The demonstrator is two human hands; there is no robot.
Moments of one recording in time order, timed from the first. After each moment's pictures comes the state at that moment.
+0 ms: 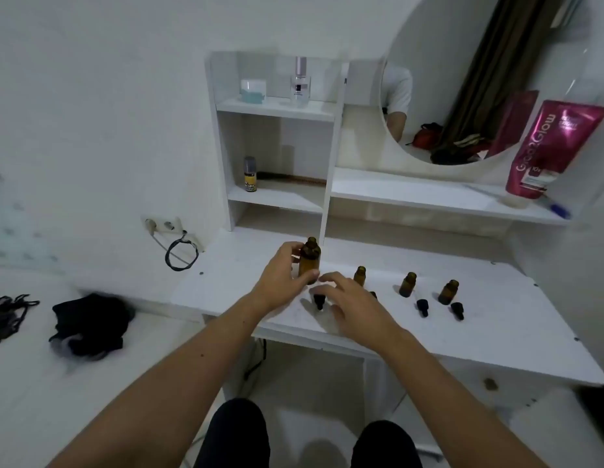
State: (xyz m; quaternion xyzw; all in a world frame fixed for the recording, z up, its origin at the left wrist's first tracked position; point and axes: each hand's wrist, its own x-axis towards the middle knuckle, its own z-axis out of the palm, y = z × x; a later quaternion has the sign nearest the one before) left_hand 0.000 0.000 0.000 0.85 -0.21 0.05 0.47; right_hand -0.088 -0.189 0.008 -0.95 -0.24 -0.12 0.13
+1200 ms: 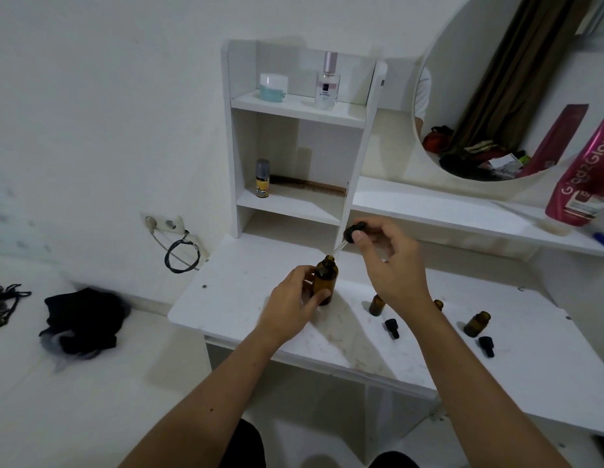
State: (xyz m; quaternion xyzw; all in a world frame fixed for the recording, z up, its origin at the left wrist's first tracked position) left_hand 0.008 0.002 -0.021 0.86 -0.17 0.06 0.47; right_hand -0.036 -0.172 0.103 -0.82 -0.10 -0.28 0.49
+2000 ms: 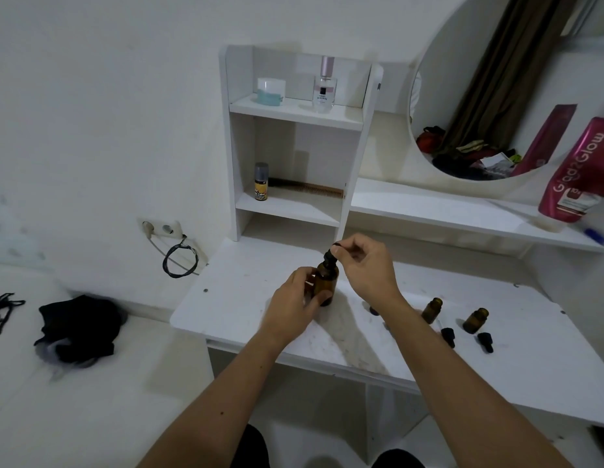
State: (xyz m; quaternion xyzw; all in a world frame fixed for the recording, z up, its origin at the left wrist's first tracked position) left_hand 0.010 0.002 -0.022 0.87 -0.17 0.06 0.47; right_hand -0.005 -0.153 0.073 -0.84 0.03 -0.17 0.51
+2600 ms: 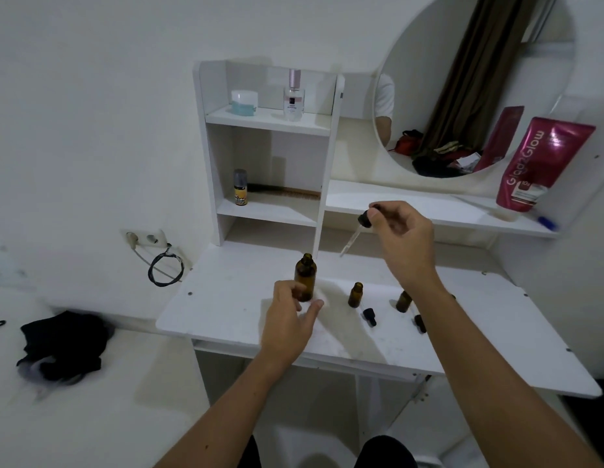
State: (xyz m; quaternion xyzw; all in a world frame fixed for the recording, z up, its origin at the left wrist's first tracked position) left_hand -0.043 -0.023 -0.023 0.83 -0.10 0.11 0.53; right_hand -0.053 -0.211 0.135 -0.77 0.01 -0.33 0.55
